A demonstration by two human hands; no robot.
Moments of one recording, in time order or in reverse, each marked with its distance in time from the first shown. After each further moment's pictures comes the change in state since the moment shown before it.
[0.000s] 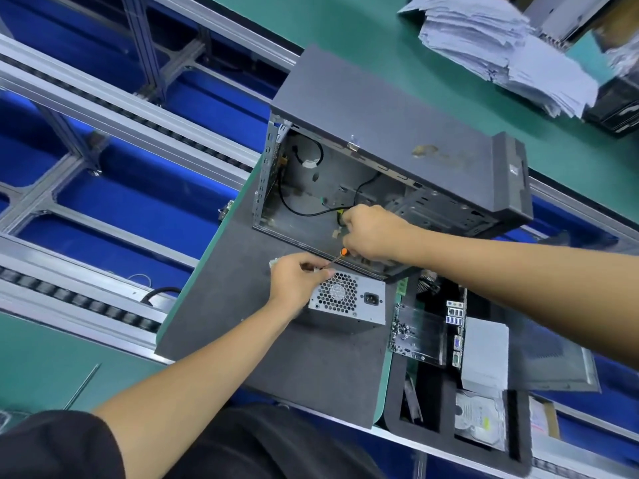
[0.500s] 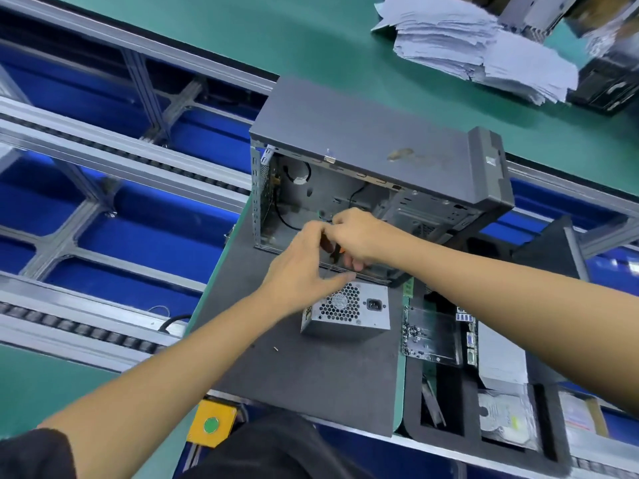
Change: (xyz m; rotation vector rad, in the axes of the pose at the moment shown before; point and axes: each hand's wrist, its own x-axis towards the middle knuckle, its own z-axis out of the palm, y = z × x) left_hand -0.009 0.062 -0.033 0.539 -0.165 0.520; right_hand -0.014 -0.010 -0.004 0.467 -0.022 0.055
